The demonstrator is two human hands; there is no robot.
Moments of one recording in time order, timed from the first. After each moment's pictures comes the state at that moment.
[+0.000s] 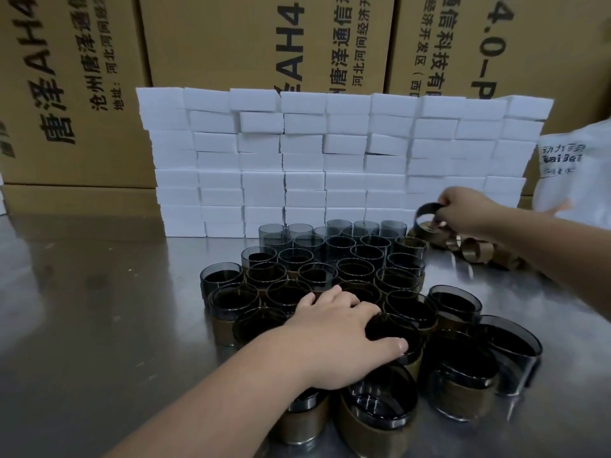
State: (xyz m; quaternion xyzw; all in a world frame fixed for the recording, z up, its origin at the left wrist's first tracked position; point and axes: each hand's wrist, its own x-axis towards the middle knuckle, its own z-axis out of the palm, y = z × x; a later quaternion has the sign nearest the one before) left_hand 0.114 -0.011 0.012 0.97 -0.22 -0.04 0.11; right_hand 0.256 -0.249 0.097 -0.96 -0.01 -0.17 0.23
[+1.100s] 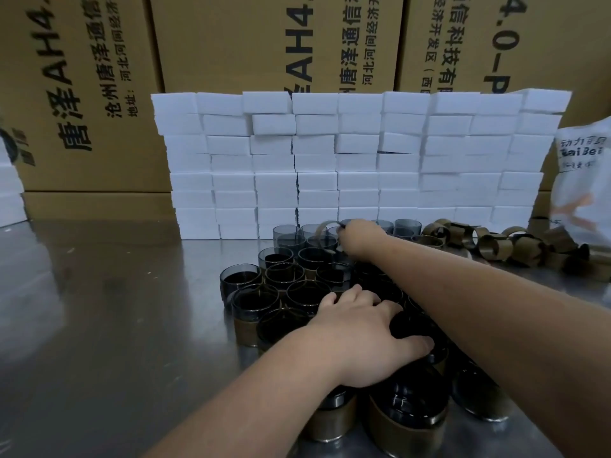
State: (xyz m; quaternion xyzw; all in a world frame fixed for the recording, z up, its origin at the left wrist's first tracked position) left_hand 0.117 -0.012 0.011 0.97 -0.22 -0.03 0.12; right_hand 0.267 -0.084 0.052 -0.99 -0.08 -0.06 0.05
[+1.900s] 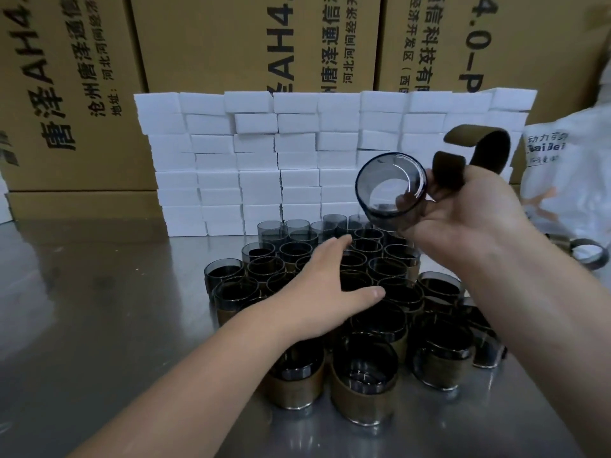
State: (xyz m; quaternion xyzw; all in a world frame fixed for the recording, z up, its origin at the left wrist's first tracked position) left_hand 0.112 -0.002 0.031 0.90 -0.23 0.04 0.38; right_hand 0.093 -0.146 0.125 -0.32 0.02 -0.08 0.94
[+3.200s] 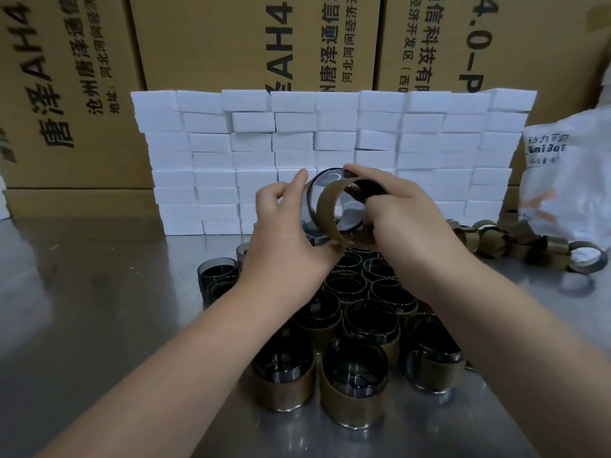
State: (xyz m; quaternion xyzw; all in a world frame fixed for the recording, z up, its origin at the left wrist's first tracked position) left_hand 0.103 0.004 0.062 0.82 -0.16 0.33 0.44; right_hand 0.087 -0.122 0.105 -0.74 -0.15 -0.19 0.63
